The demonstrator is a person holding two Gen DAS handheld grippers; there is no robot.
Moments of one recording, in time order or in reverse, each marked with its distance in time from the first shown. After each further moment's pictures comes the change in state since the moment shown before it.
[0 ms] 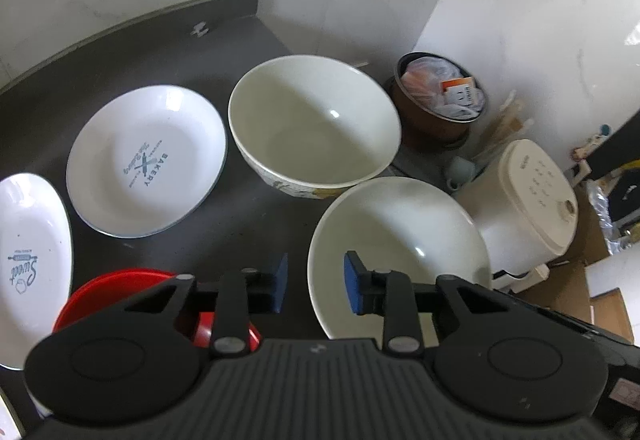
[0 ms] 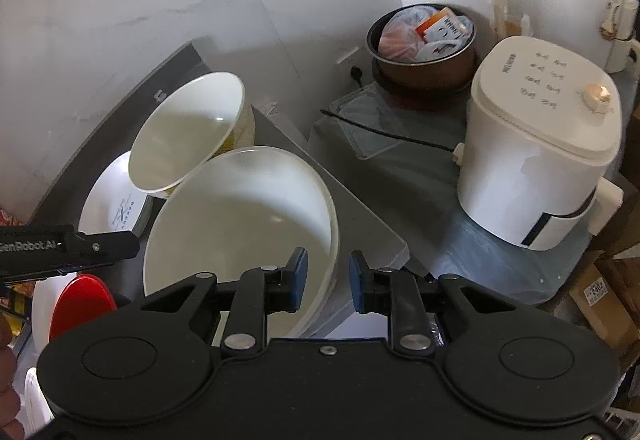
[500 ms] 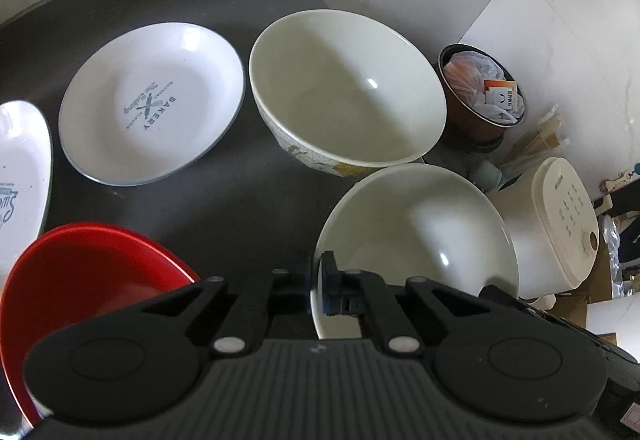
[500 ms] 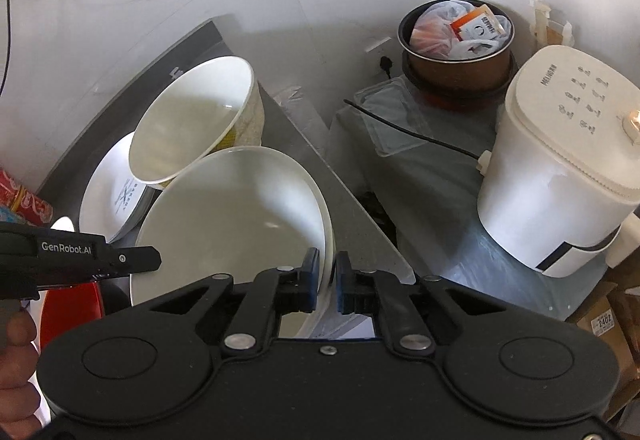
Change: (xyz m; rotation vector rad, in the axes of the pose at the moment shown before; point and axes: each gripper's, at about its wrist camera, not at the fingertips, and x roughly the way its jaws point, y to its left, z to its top) left arm 0.035 0.004 0.000 -0.175 0.079 0.040; right arm 0.018 -0.007 0.018 -0.096 0.053 0.067
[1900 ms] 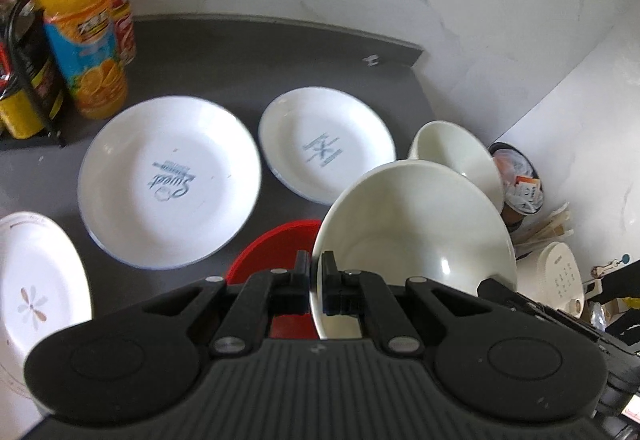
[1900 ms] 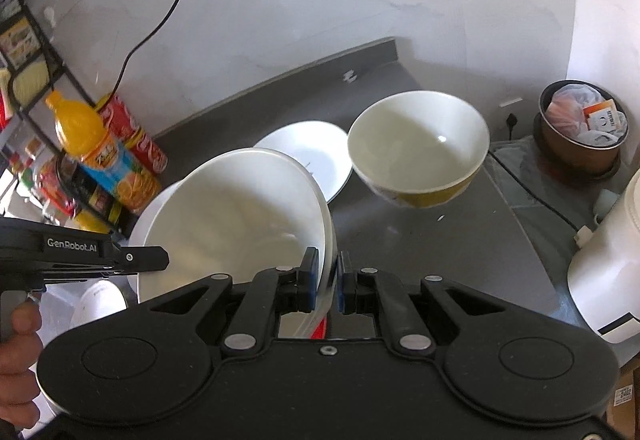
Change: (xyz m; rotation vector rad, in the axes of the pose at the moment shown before) left arm -0.141 0.135 -0.038 -0.230 -0.163 0.030; right arm -0.056 0.148 -0.013 -0.298 -0.036 0.184
